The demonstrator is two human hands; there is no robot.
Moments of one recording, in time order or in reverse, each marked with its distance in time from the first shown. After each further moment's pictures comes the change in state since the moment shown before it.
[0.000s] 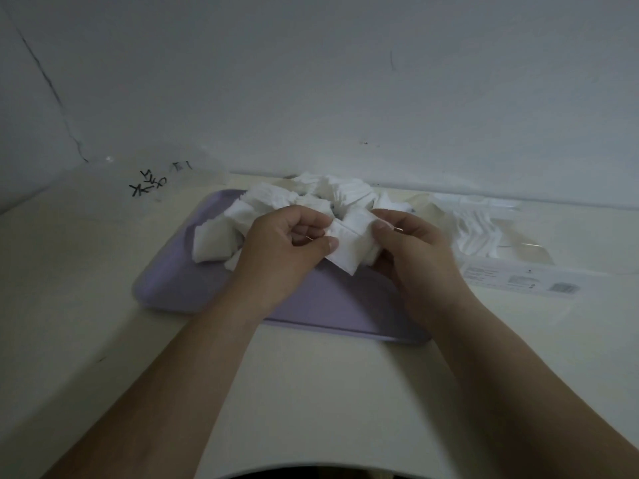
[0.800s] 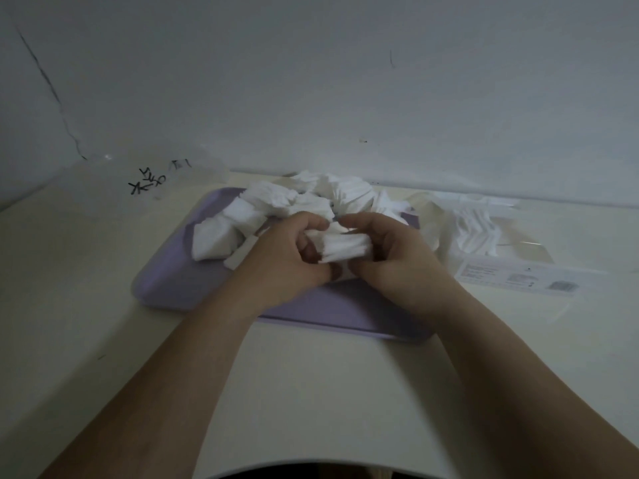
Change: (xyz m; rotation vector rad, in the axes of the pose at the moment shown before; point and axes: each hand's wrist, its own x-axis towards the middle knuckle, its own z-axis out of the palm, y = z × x) left_hand 0.005 -0.014 -0.006 0.249 -0.218 -0.019; right_hand -0.007 -0.002 -0.004 -0.536 -0.298 -0.253
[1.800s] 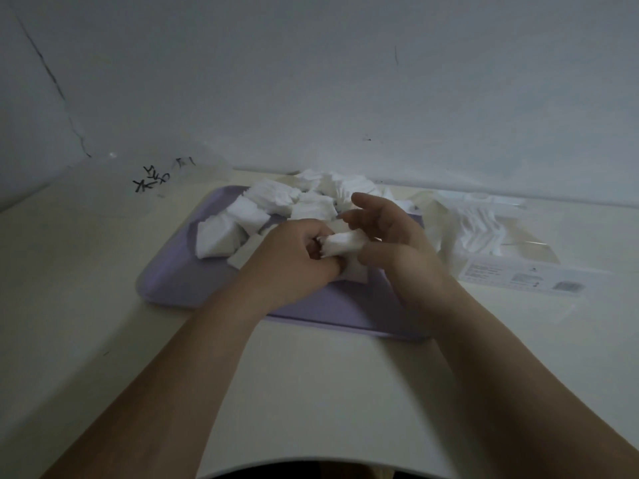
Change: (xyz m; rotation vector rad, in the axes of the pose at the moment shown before) left_hand -0.006 0.011 0.003 0.038 -0.016 0.036; right_hand 0.004 -0.007 0.009 0.372 0.049 0.081
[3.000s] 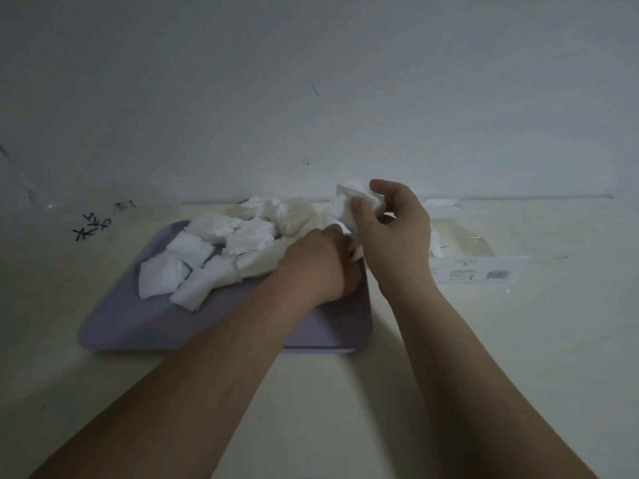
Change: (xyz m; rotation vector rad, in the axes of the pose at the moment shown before) left_hand 0.073 0.042 0.100 0.783 -0.143 0.199; right_hand 0.009 -0.026 -0.055 -0.230 0.645 -0.234
